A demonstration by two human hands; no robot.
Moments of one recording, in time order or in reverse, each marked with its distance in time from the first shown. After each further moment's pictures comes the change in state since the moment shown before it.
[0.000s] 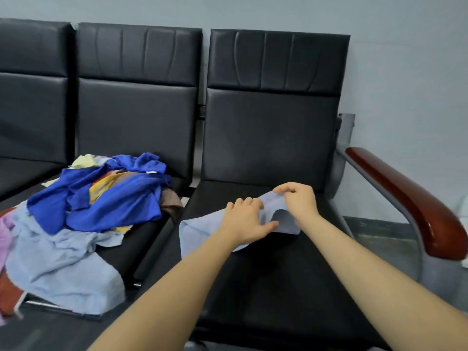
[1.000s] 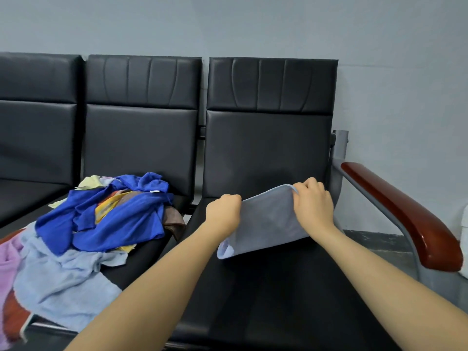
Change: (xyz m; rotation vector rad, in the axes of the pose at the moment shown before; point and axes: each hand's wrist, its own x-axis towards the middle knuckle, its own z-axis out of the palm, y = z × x) left_hand 0.010 -0.009 -0.065 0.211 0.044 -0.175; right_hand 0.007 -0.011 -0.033 -0.874 0.258 -0.445
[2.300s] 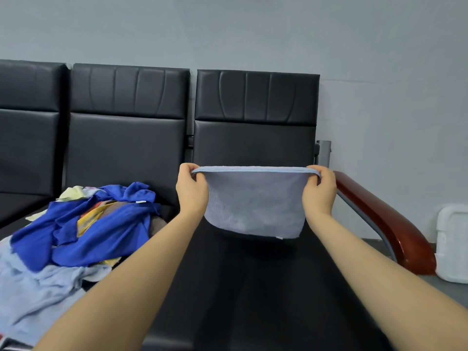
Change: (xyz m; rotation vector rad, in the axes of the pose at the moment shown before) left_hand 0.025 -0.019 -0.039 -1.126 0.625 -0.296; right_hand 0.029 0.005 -0.035 0.964 0.355 0.427
